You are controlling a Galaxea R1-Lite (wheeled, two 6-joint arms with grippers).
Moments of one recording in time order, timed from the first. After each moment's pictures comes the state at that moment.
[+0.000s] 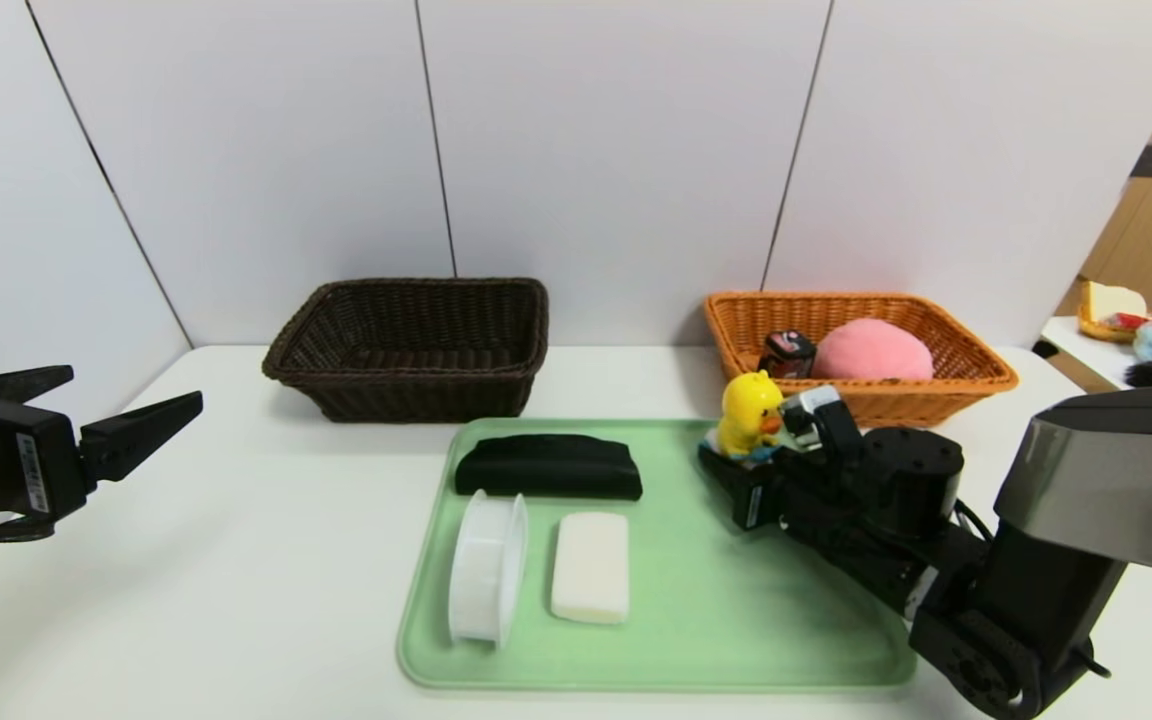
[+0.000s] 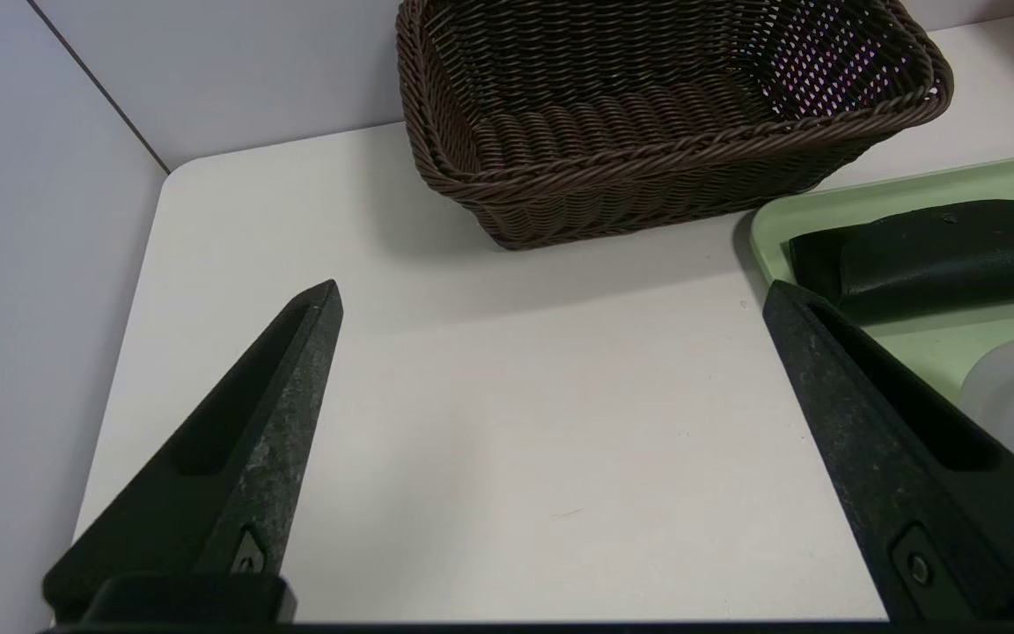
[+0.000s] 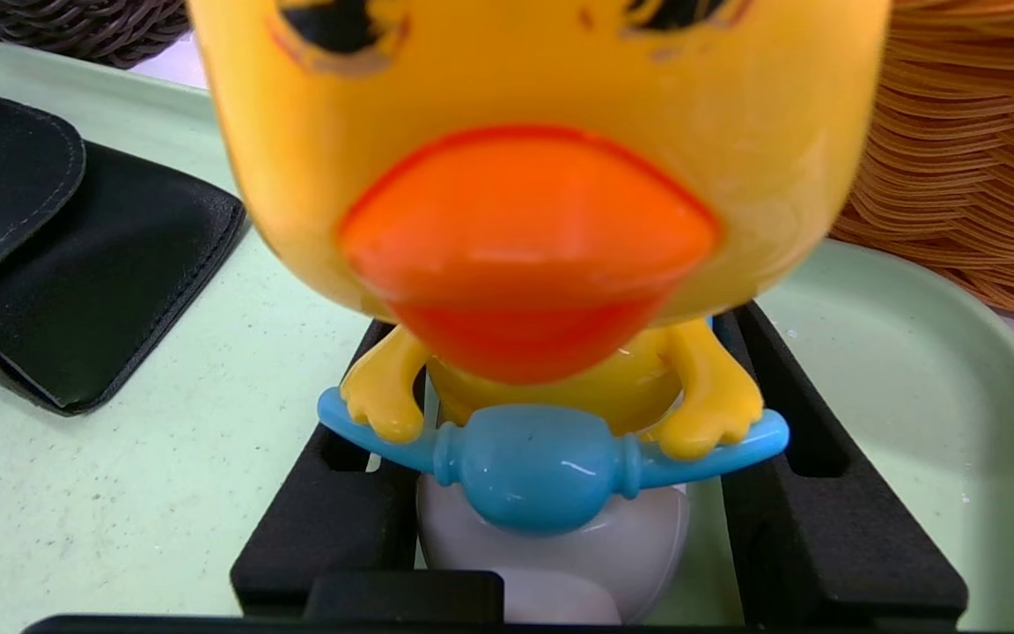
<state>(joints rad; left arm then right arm) -0.01 1.07 -0.63 -0.24 -0.12 0.11 0.40 2.19 -0.50 -1.52 0.01 0.05</state>
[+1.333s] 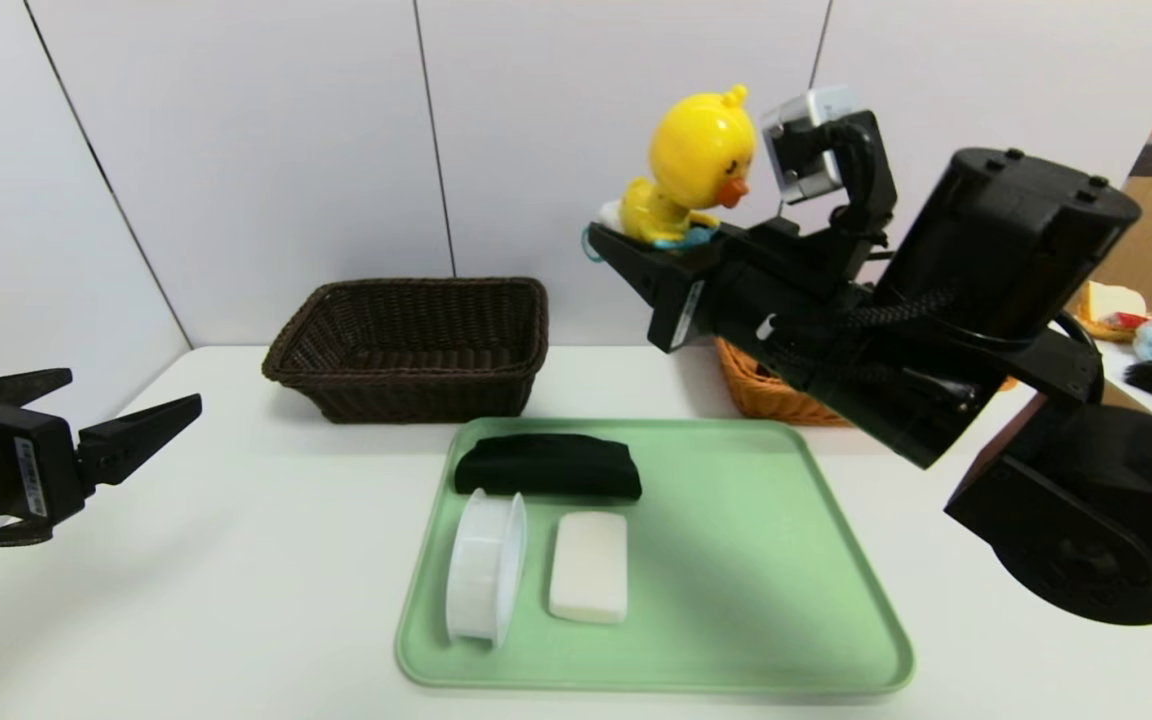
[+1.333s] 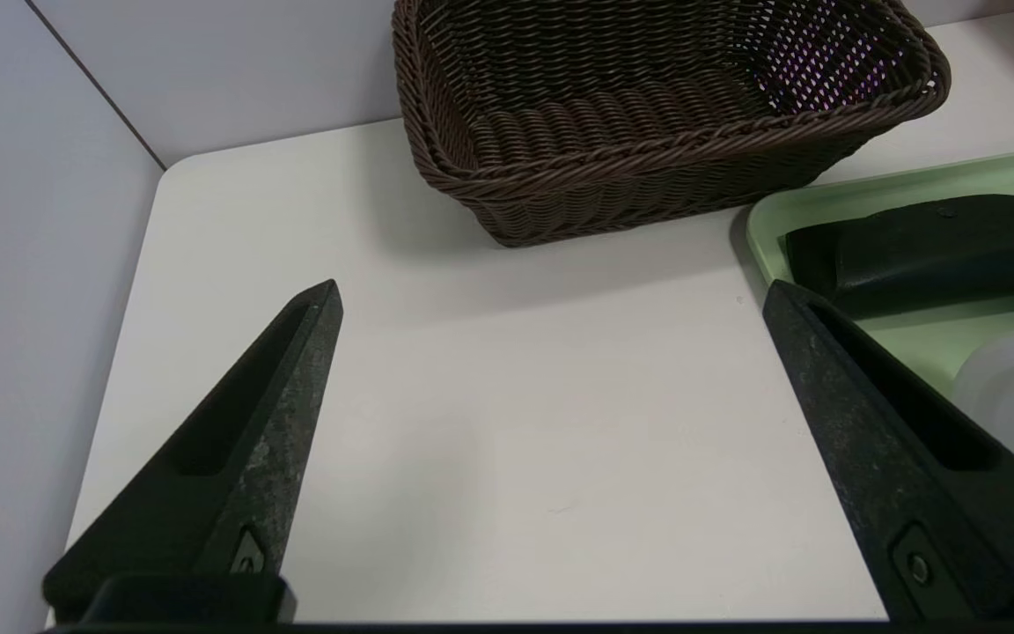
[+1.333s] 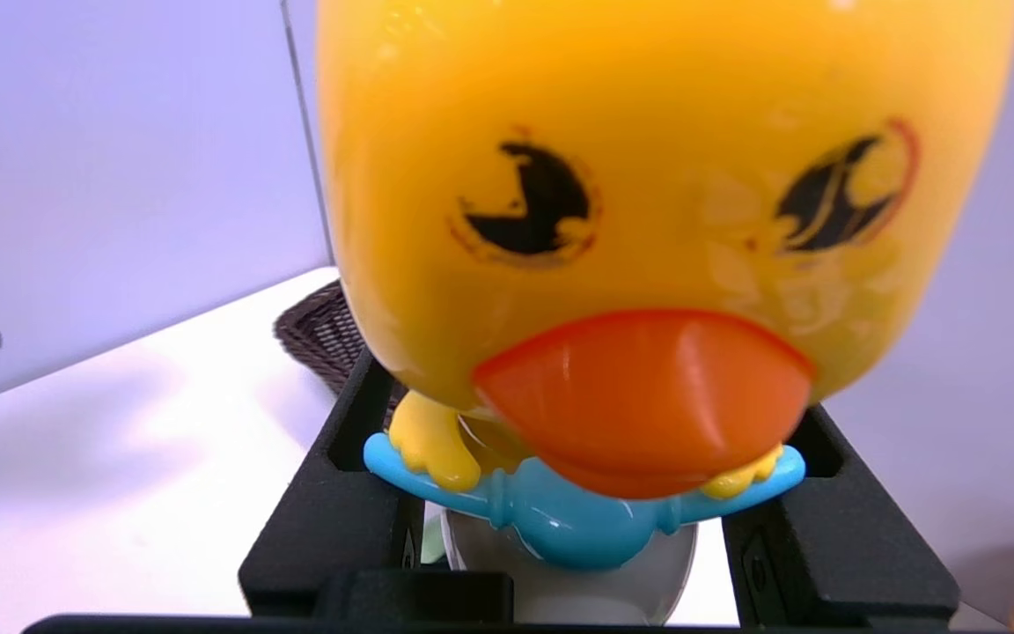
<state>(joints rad) -0.01 1.06 -0.62 -0.24 -0.12 0.11 0.72 1.77 -1.04 -0.95 0.00 -0.04</state>
